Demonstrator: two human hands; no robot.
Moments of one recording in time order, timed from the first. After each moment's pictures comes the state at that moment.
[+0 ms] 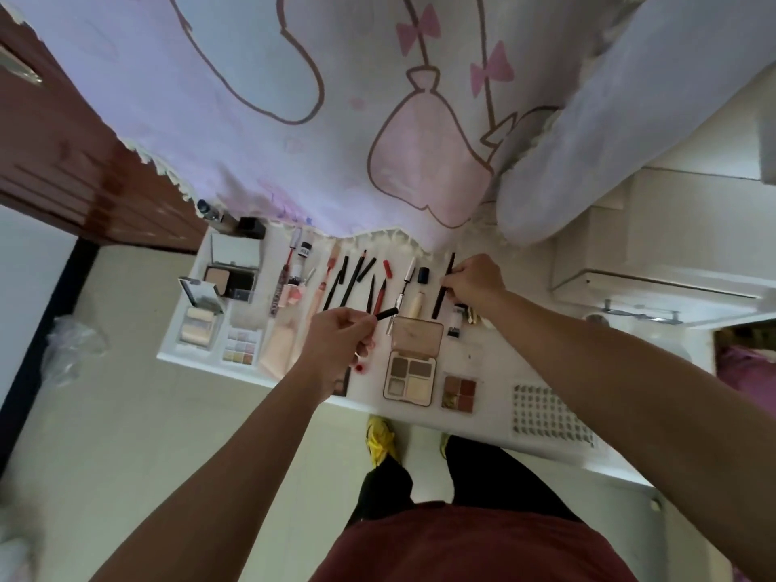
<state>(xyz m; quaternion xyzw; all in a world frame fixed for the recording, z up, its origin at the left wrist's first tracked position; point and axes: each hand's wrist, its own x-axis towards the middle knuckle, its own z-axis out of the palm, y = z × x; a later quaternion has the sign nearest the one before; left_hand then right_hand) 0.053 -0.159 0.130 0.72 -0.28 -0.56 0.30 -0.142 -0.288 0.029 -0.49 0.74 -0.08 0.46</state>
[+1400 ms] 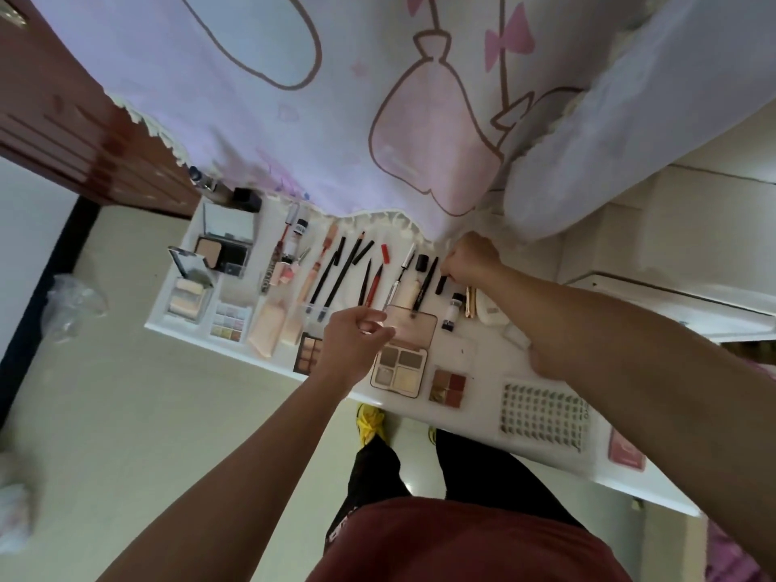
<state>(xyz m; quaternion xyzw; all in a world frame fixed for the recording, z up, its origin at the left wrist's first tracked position) 0.019 -0.153 0.094 0.76 -0.33 -0.50 0.25 -0.144 -0.323 0.015 -0.62 0.67 0.06 0.40</state>
